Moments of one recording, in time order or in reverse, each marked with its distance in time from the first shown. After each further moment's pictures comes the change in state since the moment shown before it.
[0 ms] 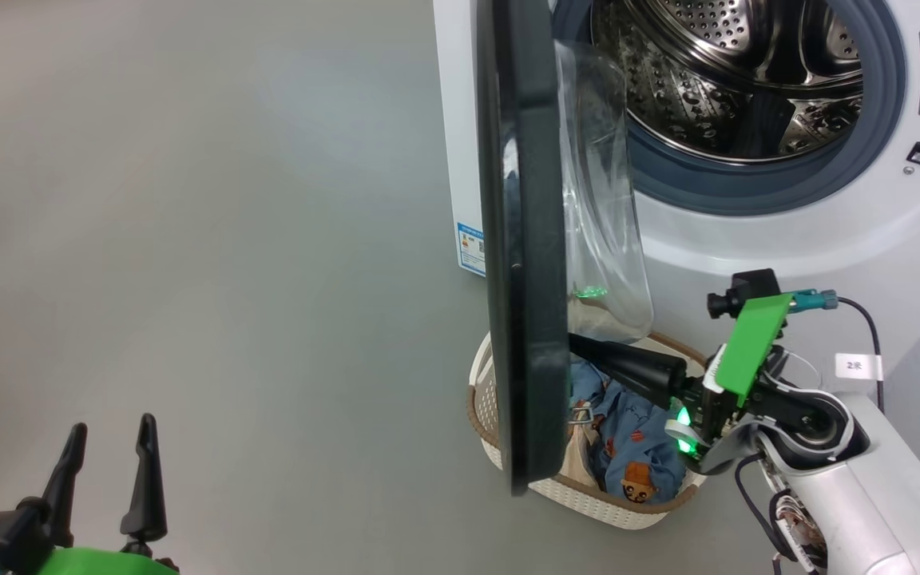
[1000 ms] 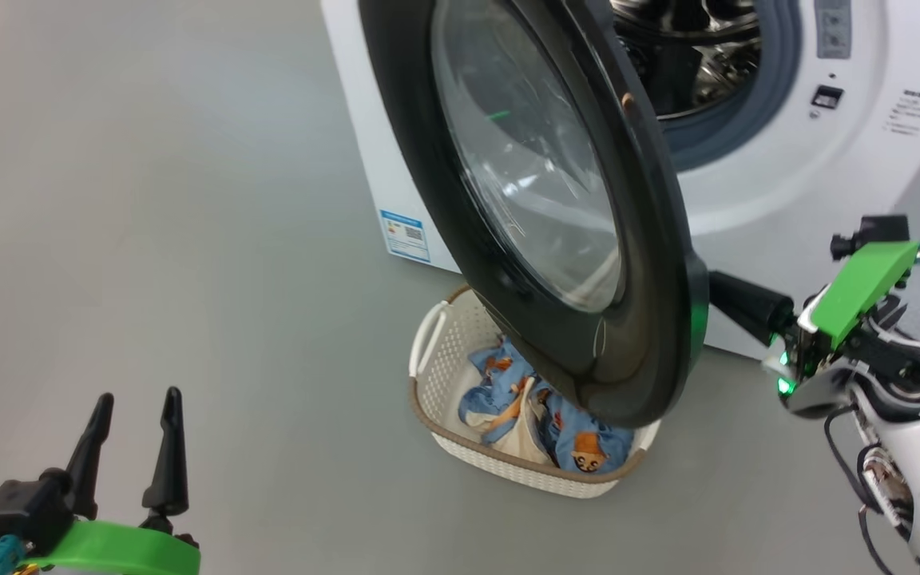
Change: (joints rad) left arm -0.059 -0.008 -0.041 0.013 -0.016 -0.027 0.000; right arm -0.092 -0.151 -0.045 0.052 -0.026 0.000 -0.119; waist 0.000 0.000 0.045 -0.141
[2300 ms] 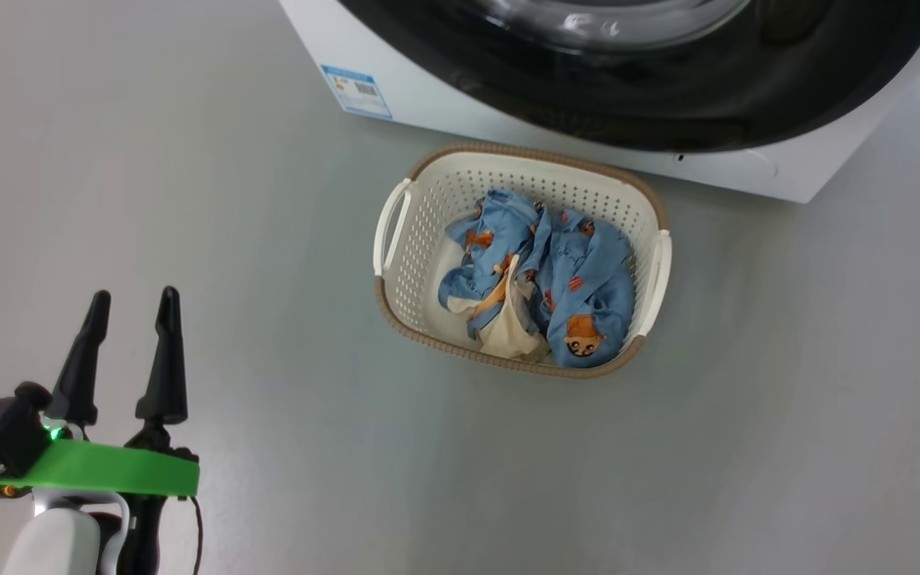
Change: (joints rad) left arm -0.151 0.020 -0.051 -0.045 -0.104 0.000 0.000; right arm -0.588 -0.134 -0.024 0.309 -0.169 0.000 -0.154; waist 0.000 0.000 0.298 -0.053
